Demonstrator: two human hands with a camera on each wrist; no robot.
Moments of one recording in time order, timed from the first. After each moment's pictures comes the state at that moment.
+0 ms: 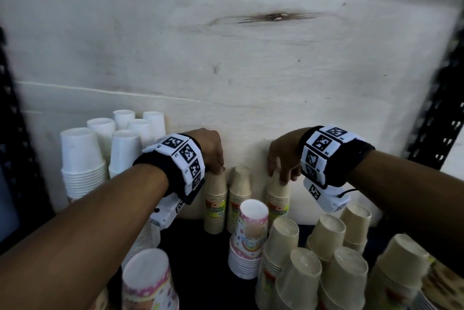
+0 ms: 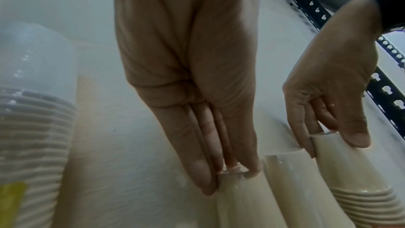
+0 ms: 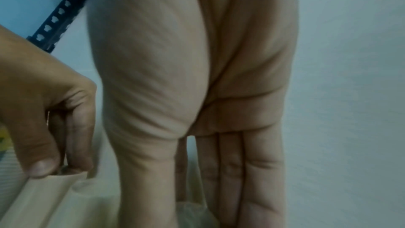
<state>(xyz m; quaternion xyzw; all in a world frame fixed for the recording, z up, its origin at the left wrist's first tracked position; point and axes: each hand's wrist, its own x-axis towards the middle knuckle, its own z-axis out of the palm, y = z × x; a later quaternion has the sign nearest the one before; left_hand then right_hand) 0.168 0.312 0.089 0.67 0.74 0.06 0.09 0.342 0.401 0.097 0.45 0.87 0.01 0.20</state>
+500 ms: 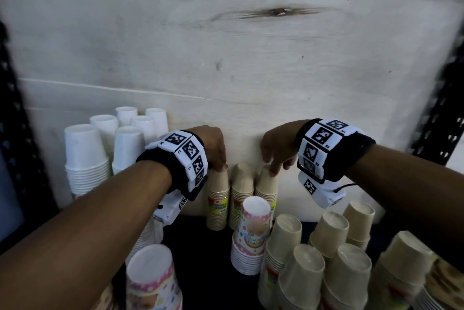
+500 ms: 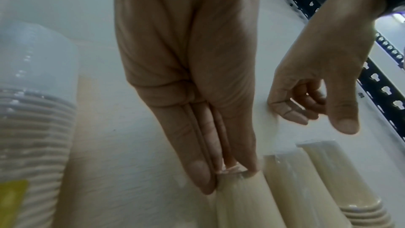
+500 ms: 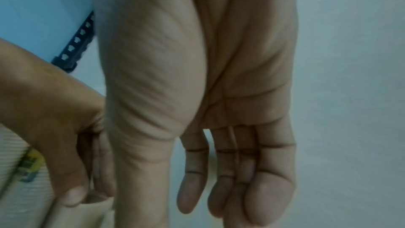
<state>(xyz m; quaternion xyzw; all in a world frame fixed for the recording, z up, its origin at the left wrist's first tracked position) 0.170 0.312 0.089 0.66 0.75 0.06 0.09 0.331 0.379 0.112 0.42 0.89 0.04 0.20</state>
